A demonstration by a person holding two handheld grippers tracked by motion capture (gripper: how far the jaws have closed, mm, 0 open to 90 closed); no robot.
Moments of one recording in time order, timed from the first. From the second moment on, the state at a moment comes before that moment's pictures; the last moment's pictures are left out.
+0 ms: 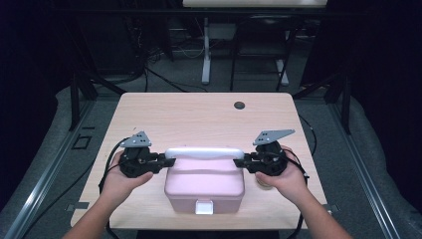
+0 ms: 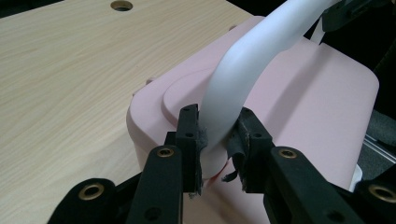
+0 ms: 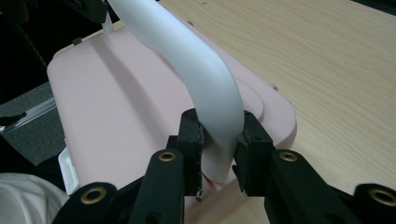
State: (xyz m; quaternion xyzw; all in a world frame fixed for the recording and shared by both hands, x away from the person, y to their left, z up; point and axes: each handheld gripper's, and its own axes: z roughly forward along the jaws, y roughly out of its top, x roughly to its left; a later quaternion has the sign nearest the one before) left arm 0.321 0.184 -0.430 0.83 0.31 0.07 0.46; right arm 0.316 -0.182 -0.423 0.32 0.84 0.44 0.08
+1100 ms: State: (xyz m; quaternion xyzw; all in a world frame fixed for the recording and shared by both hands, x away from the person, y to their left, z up) left arm 0.329 0.186 -0.409 0.82 0.32 0.07 0.47; right arm 0.323 -0.185 -0.405 0.33 0.82 0.47 0.08
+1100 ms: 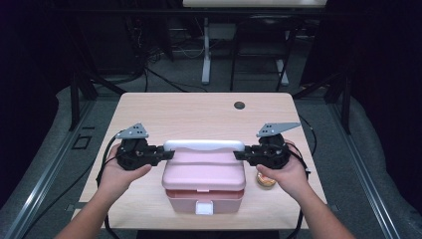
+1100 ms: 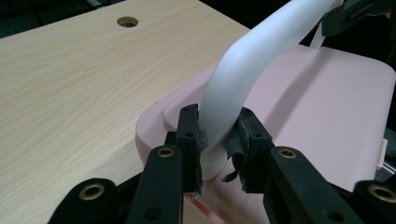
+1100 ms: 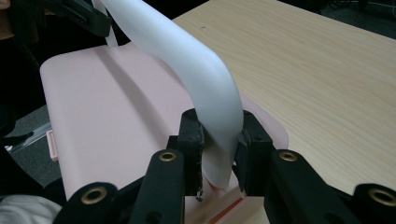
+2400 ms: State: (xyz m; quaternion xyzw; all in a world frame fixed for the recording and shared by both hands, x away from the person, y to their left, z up) left arm 0.317 0.223 -0.396 0.80 0.33 0.09 0.49; right arm 0.339 -0.187 -0.394 0.35 0.80 0.48 0.06
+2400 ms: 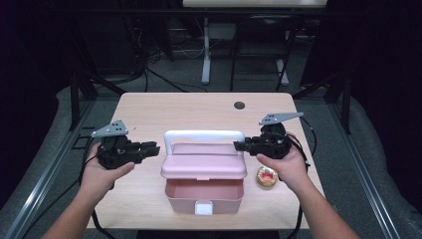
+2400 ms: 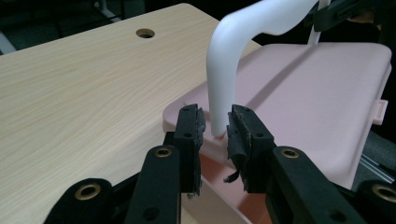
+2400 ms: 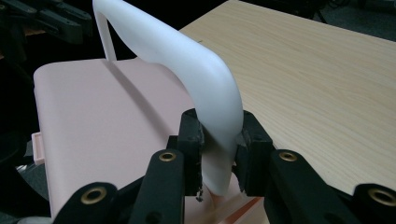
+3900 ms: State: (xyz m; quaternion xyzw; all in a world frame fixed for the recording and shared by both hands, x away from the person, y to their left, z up) left arm 0.280 0.186 -0.452 0.83 0.29 0.04 0.47; right arm 0.337 -0.187 -0.398 0.35 0.80 0.49 0.06
